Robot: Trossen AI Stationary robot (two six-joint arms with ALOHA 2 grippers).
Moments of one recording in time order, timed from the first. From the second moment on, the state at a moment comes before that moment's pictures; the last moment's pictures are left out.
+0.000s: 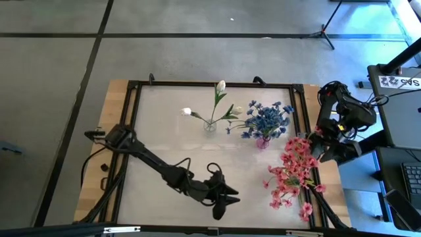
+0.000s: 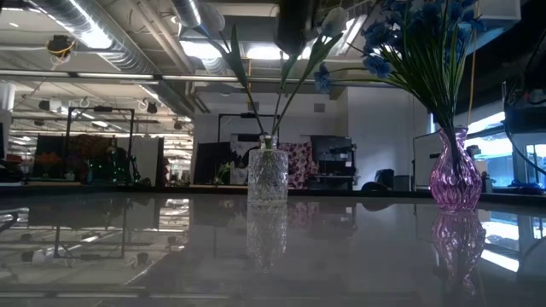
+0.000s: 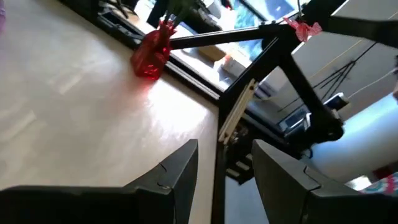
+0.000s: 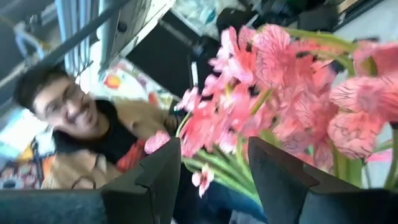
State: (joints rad) left arm -0.51 2.03 1.35 0.41 -0.41 -0.78; right arm 1.25 0.22 0.74 -0.50 0.44 0.93
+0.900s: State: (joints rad) left arm -0.54 2.15 1.35 0.80 -0.52 -0.77; right arm 1.25 0.22 0.75 -0.44 0.91 1.31
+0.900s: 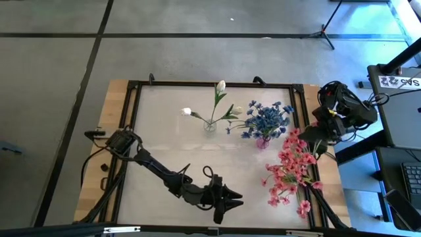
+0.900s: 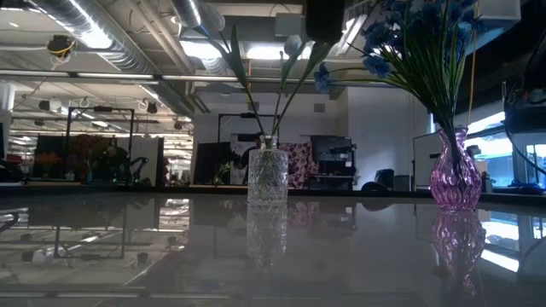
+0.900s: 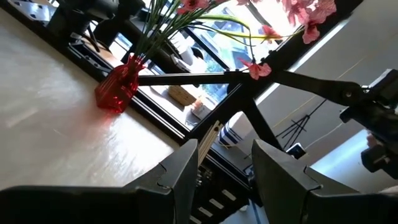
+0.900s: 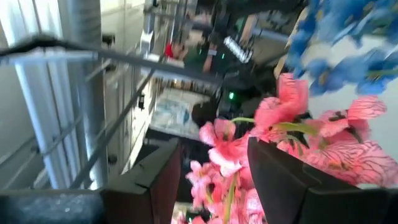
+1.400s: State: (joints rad) left arm -0.54 2.15 1.35 0.80 -0.52 -0.77; right arm 1.25 0.22 0.75 -0.40 0.98 1.36
